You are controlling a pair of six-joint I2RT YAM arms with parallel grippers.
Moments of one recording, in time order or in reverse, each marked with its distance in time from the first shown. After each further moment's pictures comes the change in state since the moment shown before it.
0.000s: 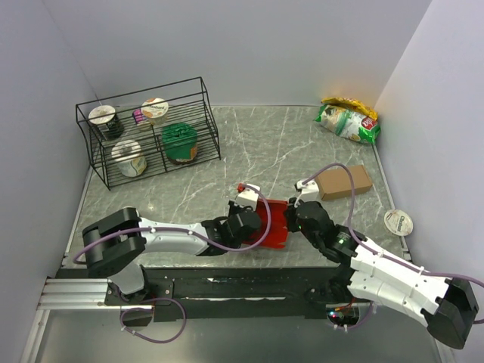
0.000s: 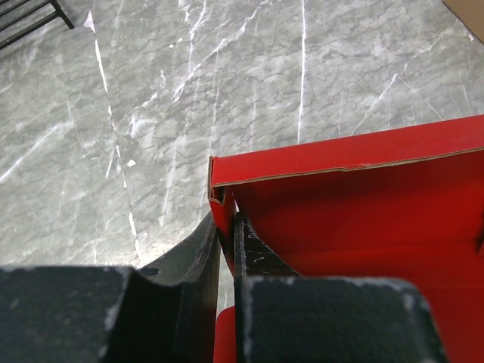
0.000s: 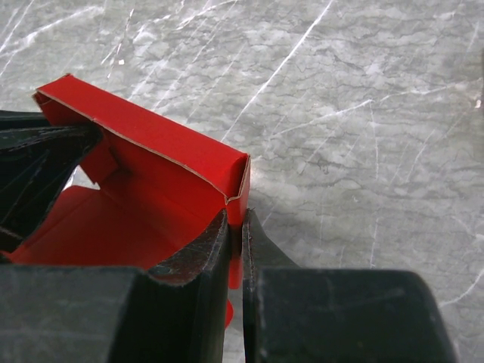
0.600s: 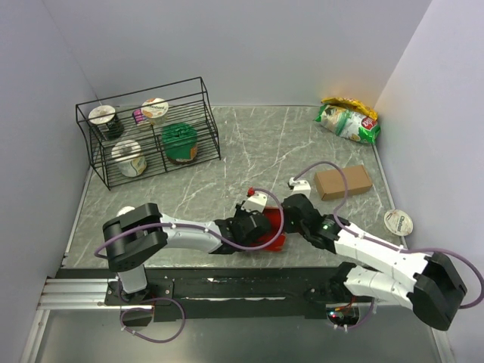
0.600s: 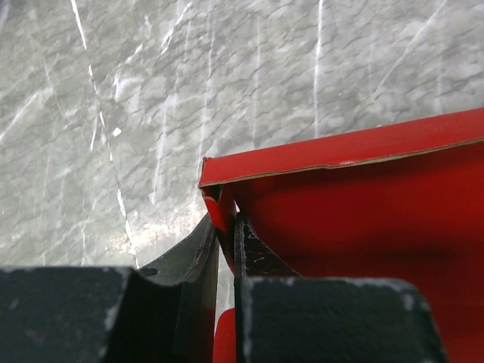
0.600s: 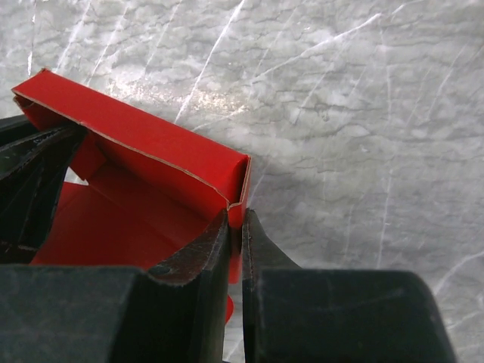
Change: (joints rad) left arm -0.010 0.148 0.097 -0.134 0.014 -0.021; right arm -0.035 0.209 0.073 -0.119 -0.057 0.135
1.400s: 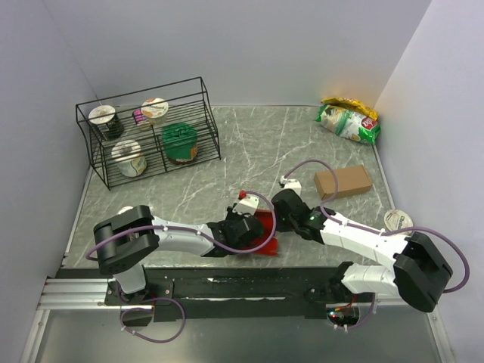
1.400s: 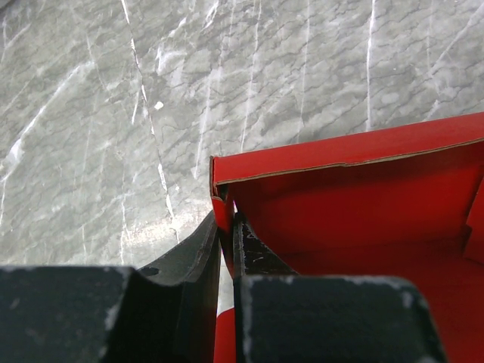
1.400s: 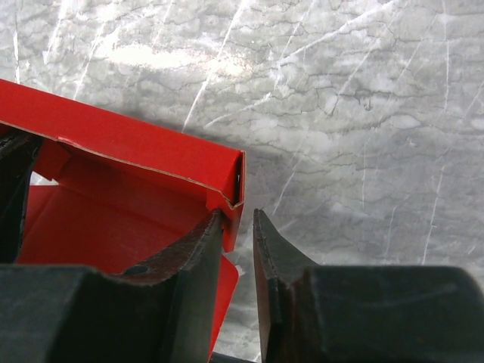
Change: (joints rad) left arm 0.001 -0.067 -0.091 -0.019 -0.043 -0.022; right arm 0.000 0.202 0.089 -0.010 -0.066 0.070
